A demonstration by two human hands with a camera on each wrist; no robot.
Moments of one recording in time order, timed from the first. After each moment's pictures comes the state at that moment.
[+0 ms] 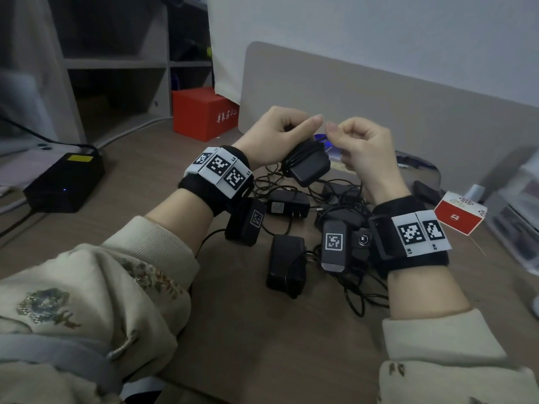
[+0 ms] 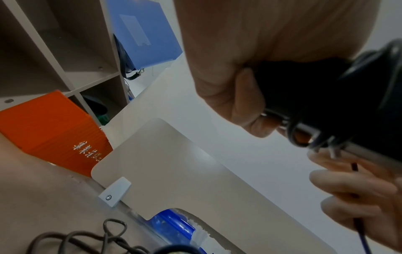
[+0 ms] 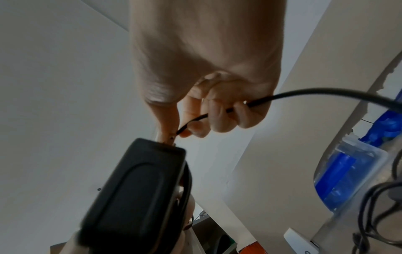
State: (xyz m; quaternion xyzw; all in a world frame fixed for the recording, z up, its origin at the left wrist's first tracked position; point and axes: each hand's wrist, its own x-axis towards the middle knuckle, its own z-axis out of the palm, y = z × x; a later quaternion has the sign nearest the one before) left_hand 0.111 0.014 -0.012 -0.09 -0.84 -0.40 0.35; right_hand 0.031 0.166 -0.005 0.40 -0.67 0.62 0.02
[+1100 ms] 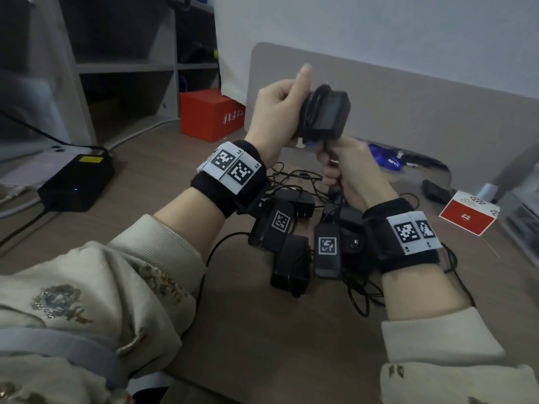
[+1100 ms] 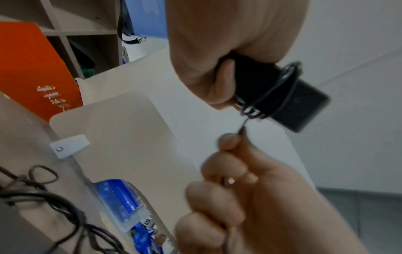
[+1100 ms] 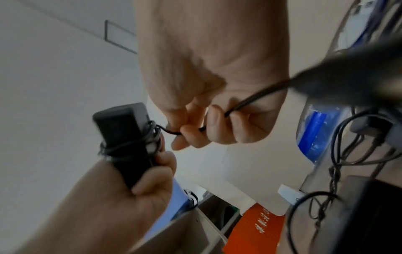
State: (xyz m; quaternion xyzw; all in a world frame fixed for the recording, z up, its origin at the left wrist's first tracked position) left_hand 0.115 0.036 0.006 0.02 -0.67 -0.60 0.44; right_hand 0.042 0.150 -0.020 0.33 -0.66 0.66 -0.16
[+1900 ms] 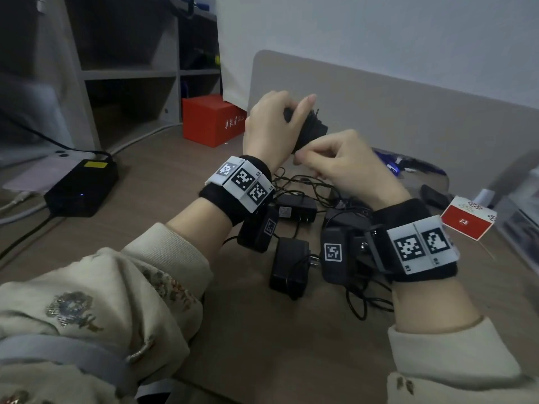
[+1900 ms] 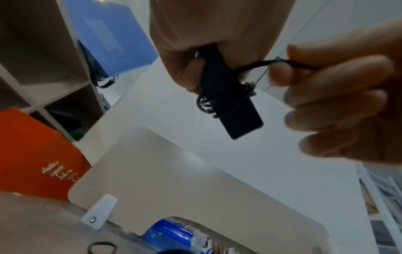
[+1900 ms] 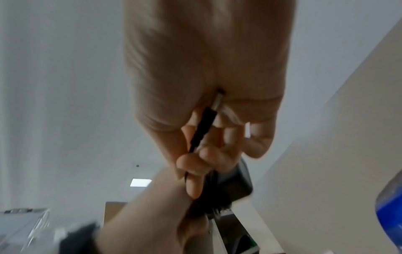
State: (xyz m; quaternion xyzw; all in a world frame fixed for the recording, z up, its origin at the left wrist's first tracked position) left_hand 0.107 0.019 -0.004 0.17 -0.79 -0.30 0.51; right_hand 0.067 0.161 0.007 0.53 -0.75 0.39 0.01
